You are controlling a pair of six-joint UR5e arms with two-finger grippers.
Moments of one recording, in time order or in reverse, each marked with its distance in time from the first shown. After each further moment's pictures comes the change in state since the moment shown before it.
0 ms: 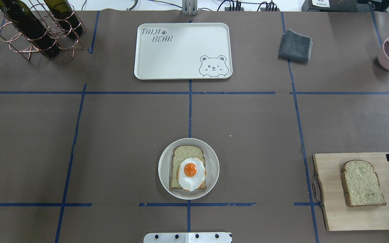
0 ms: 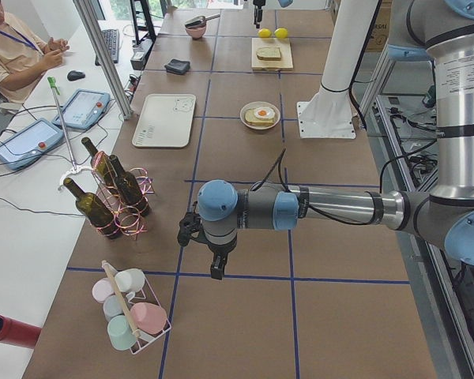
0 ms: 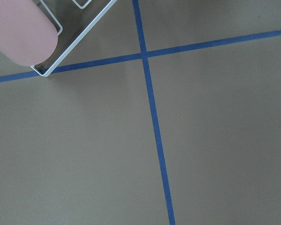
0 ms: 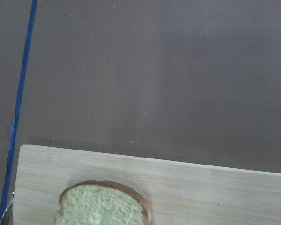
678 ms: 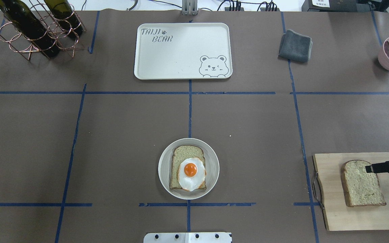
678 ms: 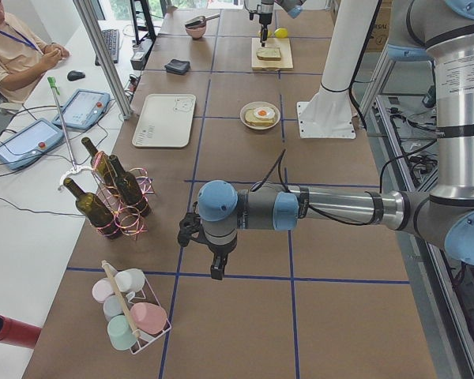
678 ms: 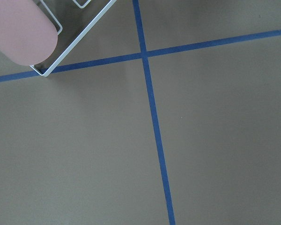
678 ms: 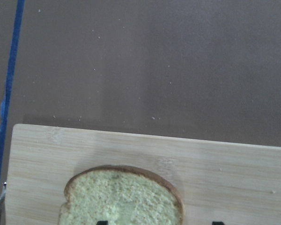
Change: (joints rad) left arm 0.000 0.000 0.002 0.000 -0.001 0.000; right arm -0.197 0.002 -0.018 0.050 -0.130 0.126
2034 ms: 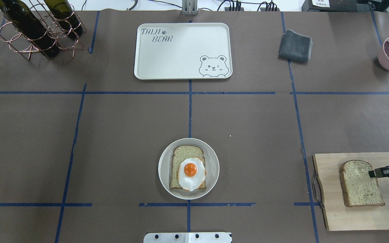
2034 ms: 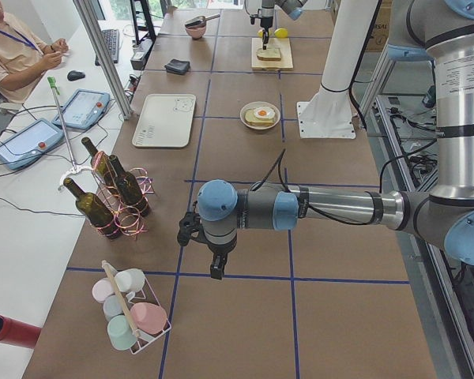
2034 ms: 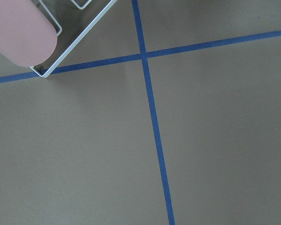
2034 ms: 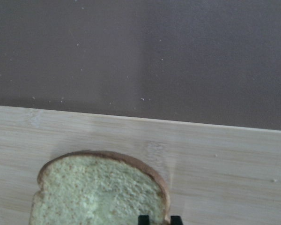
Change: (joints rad) left arm 0.000 -0.001 -0.001 -0.001 -0.001 0.000; right arm -0.025 0.007 -0.035 0.010 0.006 0.000
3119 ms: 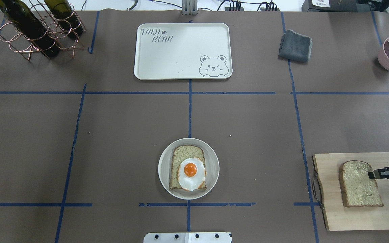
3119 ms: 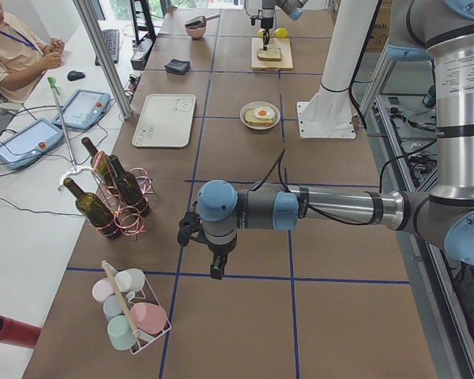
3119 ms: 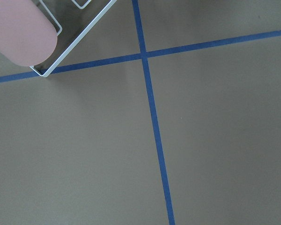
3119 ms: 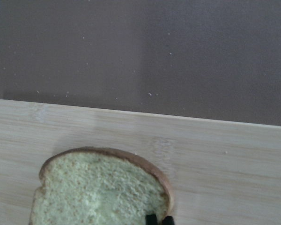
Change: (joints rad) left arm 0.000 0.000 0.000 0.001 0.000 0.000; right arm -0.014 0.003 0.001 0.001 0.000 0.000
